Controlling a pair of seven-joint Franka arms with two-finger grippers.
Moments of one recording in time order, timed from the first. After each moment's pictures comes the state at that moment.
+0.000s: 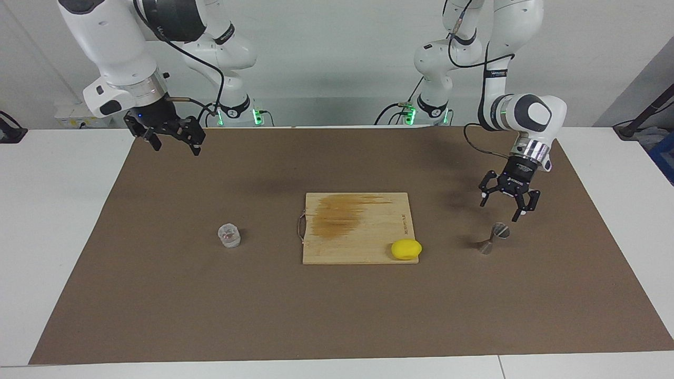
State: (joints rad) left arm 0.22 0.03 -0.11 -2.34 -1.67 2.54 -1.04; right arm 0.04 0.00 0.00 -1.60 0.00 1.58 0.23
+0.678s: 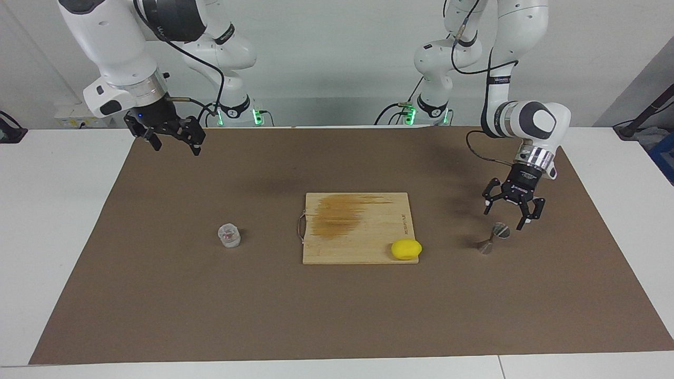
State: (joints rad) left arm 0.22 0.09 -0.11 -2.28 -1.70 2.54 -0.99; right arm 0.04 0.00 0.00 -1.60 0.00 1.58 0.23
